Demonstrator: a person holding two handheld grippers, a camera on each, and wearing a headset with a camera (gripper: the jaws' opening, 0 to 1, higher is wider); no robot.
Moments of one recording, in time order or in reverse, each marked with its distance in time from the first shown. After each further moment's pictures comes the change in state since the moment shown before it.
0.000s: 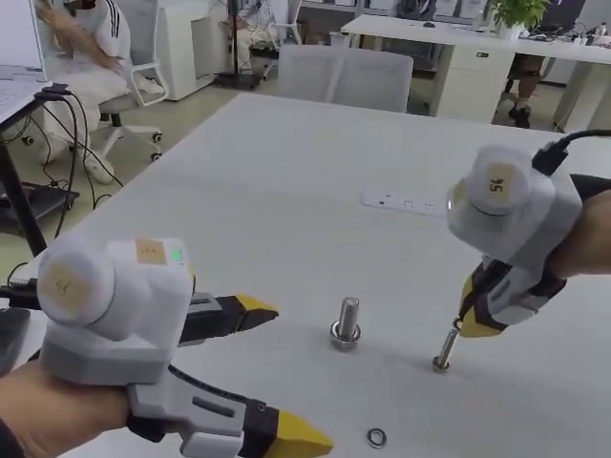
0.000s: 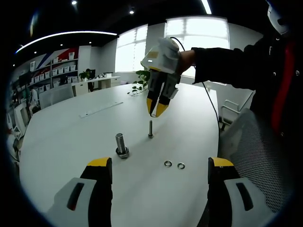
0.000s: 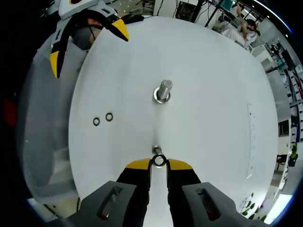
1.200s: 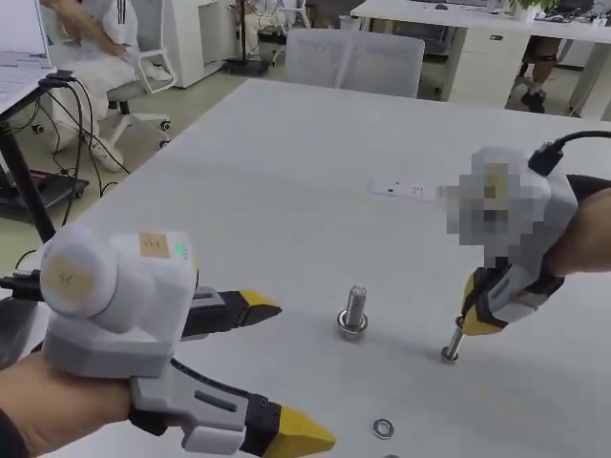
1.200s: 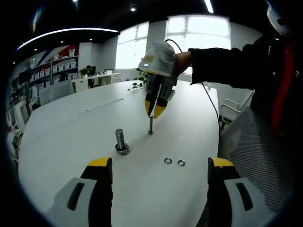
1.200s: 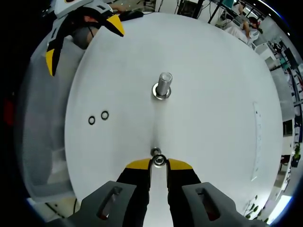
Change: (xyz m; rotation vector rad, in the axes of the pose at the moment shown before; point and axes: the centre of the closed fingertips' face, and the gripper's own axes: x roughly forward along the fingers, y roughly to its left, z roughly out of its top) left arm 0.000 0.003 -0.008 -0.016 0.025 -0.002; right arm 0.023 -0.003 -0.003 0.003 0.007 0.036
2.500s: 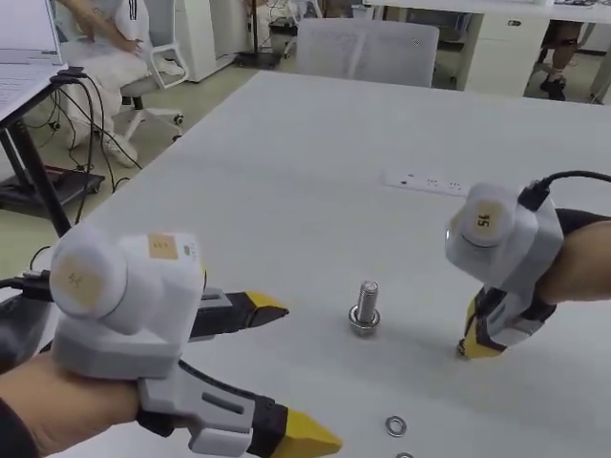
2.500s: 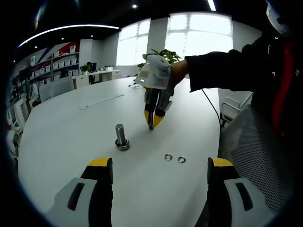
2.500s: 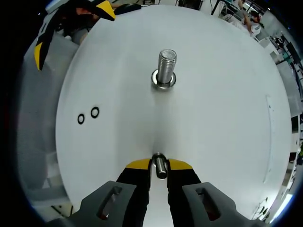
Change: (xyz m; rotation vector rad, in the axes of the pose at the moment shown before) left arm 0.003 -0.001 -0.007 -0.014 0.032 0.006; right arm 0.042 0.008 -0.012 0.023 0.002 0.053
